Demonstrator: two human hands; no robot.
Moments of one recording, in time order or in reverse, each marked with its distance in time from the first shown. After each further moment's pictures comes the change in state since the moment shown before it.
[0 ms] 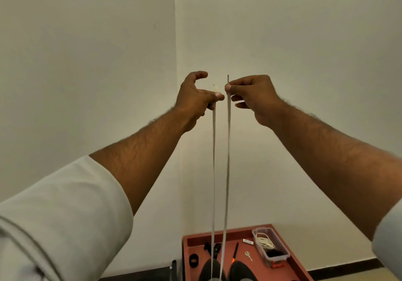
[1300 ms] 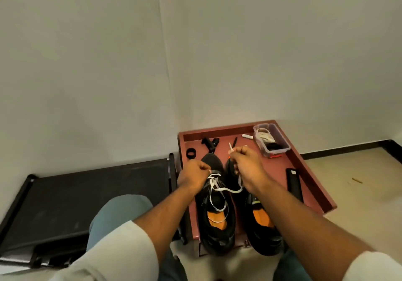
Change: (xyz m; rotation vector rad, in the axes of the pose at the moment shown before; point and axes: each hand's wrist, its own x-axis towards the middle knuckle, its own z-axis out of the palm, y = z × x) left_hand -0.246 -0.404 0.067 0.481 -0.364 -0.772; right_hand -0.235 0.368 0.066 0.038 0.033 0.934
